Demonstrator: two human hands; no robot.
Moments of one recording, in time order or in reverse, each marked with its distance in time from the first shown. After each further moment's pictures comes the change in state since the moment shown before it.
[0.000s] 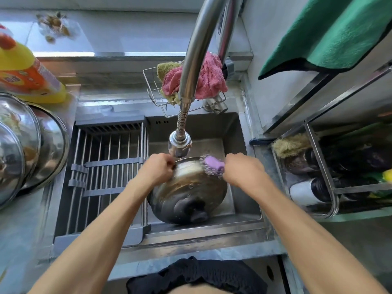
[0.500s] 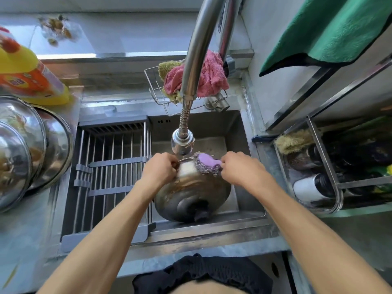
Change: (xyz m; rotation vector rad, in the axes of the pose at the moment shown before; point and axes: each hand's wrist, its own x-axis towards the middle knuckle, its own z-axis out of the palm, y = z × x) left_hand -0.006 0.004 0.002 0.082 0.064 0.006; right_hand 0.001 -0.003 0.009 0.126 -0.023 -0.006
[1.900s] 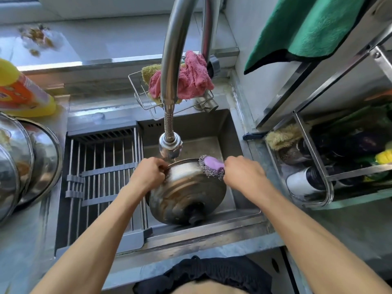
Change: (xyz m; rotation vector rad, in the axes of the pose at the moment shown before) left_hand 0.007 -0.012 -0.001 -0.019 -0.048 0.019; right_hand -0.010 0.016 0.006 -0.069 0.066 0.066
